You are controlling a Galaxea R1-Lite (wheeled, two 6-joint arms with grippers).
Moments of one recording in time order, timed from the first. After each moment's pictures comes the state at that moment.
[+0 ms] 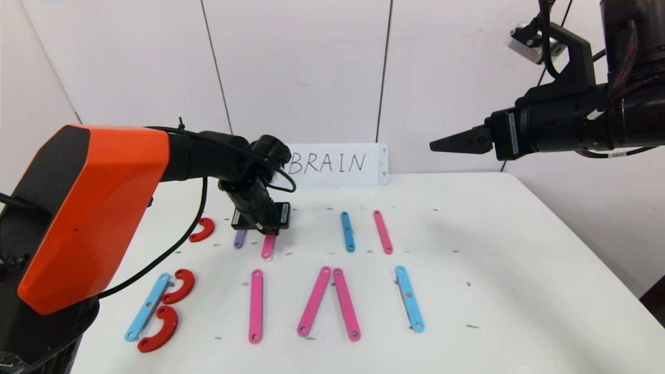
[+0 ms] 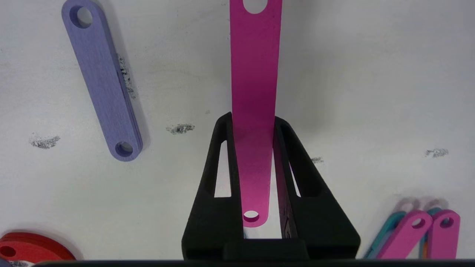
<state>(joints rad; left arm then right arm) -0.41 2.30 -1.93 0.72 0.08 -0.37 0.36 1.62 -1.47 0.30 0.23 -0.06</state>
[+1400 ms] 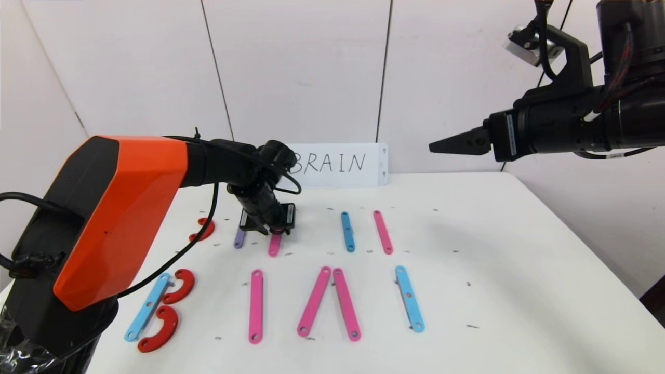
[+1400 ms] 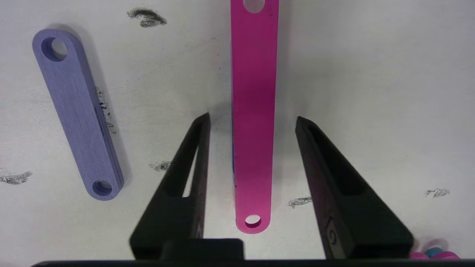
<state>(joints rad) -0.41 2.36 -1.97 0.69 0.08 -0.40 0.36 1.63 -1.46 0.30 0.23 -0.06</state>
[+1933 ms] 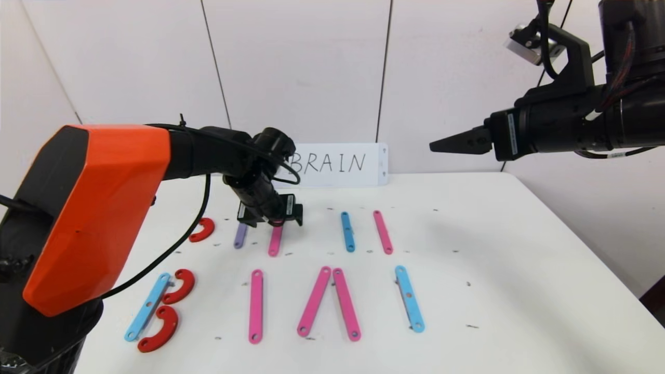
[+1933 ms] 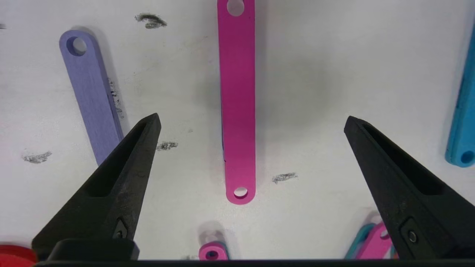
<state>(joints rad) -0.42 2.30 -1.97 0.71 0.09 -0.40 0.36 1.62 -1.47 0.30 0.23 -0.06</state>
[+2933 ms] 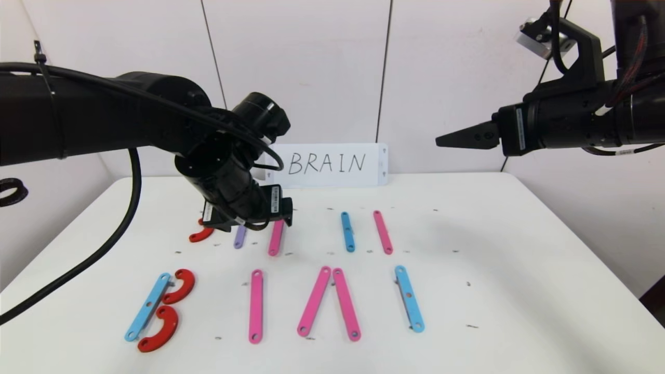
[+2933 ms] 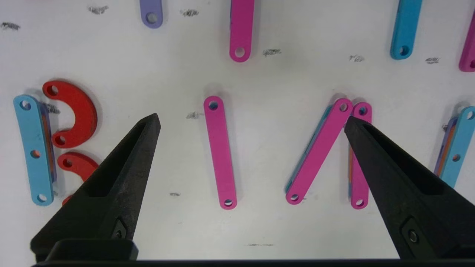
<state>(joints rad) -0.56 1.95 -1.74 0.86 0.21 -0.62 0.34 1.61 -1.47 0.29 0.24 -0.06</state>
